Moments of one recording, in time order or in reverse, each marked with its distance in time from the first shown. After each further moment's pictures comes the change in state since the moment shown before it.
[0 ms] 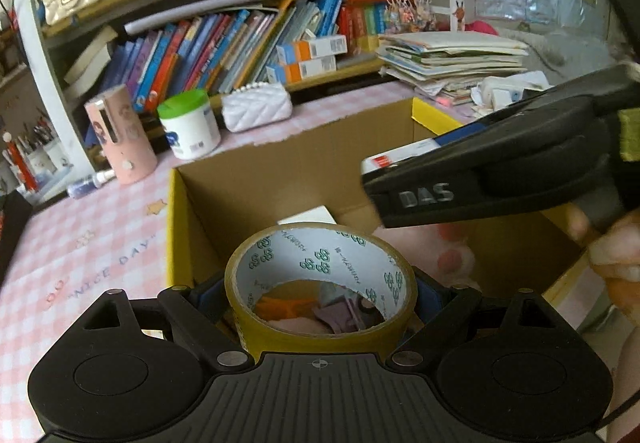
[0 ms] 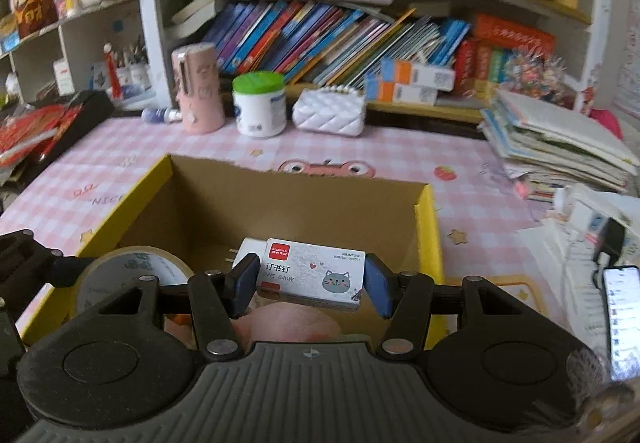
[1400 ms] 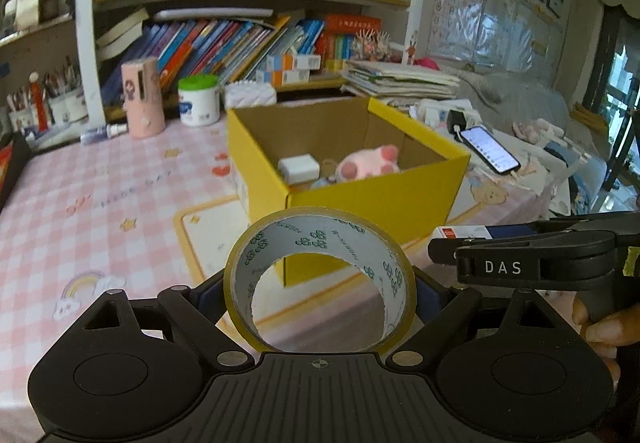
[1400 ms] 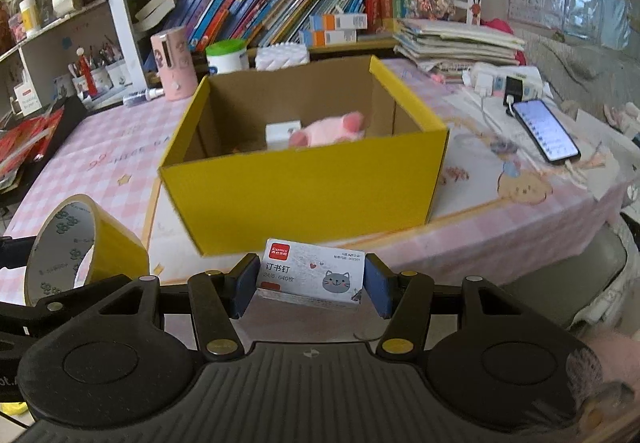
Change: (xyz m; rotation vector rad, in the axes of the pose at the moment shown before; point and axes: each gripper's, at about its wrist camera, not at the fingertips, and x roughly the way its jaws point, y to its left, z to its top) left arm -0.147 0.069 -0.106 -0.080 -0.090 -0.207; right arm -0.140 0.117 -0.128 0.272 0.026 -0.222
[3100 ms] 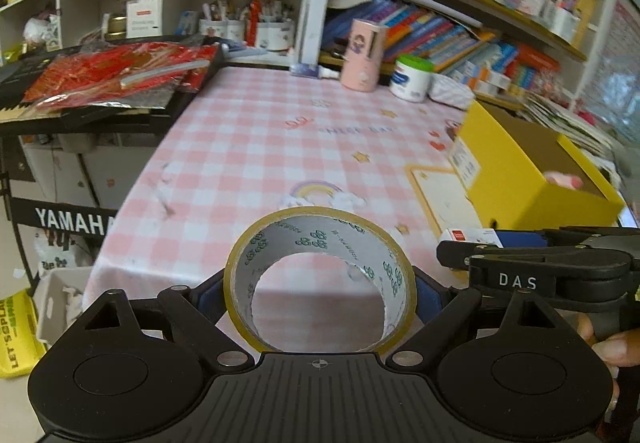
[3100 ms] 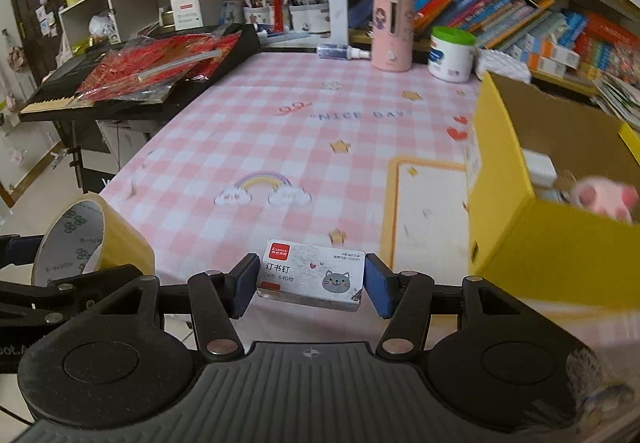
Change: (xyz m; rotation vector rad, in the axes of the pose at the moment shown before) left arm -0.093 0.147 -0.080 -0.359 0.047 0.328; right arm 0.037 0.196 -0.012 -0.321 0.076 0.327
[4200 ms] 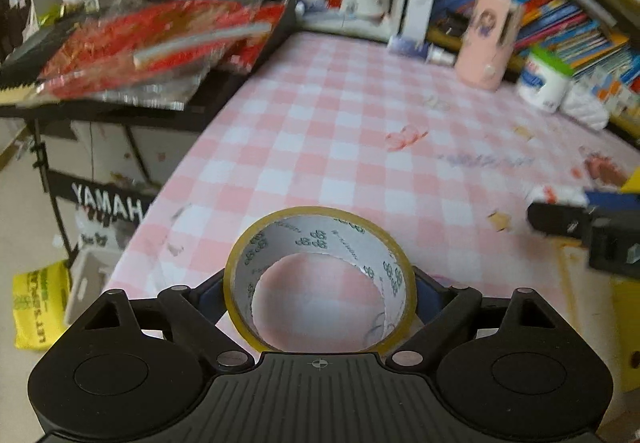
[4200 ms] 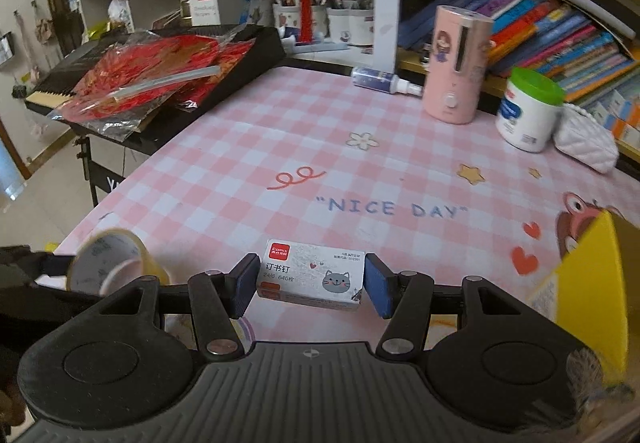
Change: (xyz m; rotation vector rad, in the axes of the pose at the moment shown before) left arm 0.154 0.048 0.093 -0.126 0.094 0.229; right arm 0.144 -0.027 0.132 -0.139 0.021 0.109
